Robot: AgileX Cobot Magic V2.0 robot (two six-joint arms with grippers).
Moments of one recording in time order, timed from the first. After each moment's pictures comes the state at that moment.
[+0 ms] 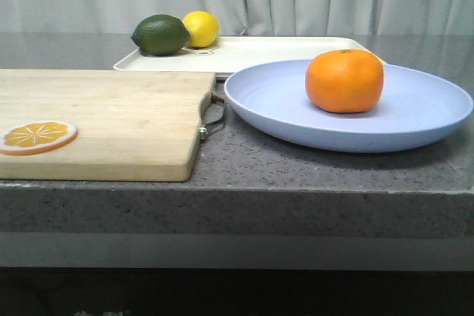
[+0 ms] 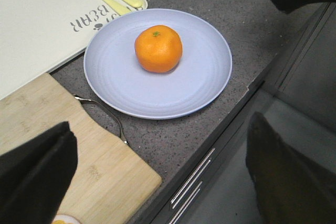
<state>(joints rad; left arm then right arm) -0.88 0.91 -1.00 -0.07 0.67 0.06 0.15 0.96 -0.98 0.01 0.96 0.00</state>
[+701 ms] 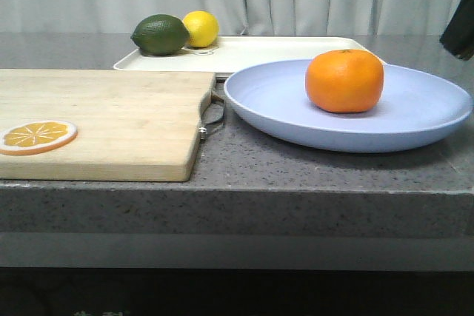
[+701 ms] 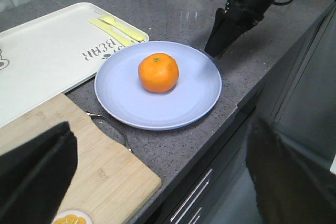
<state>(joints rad) -0.88 0.73 -0.96 -0.07 0.68 0.06 -0.12 1.39 -1.06 0.58 1.04 -0.37</state>
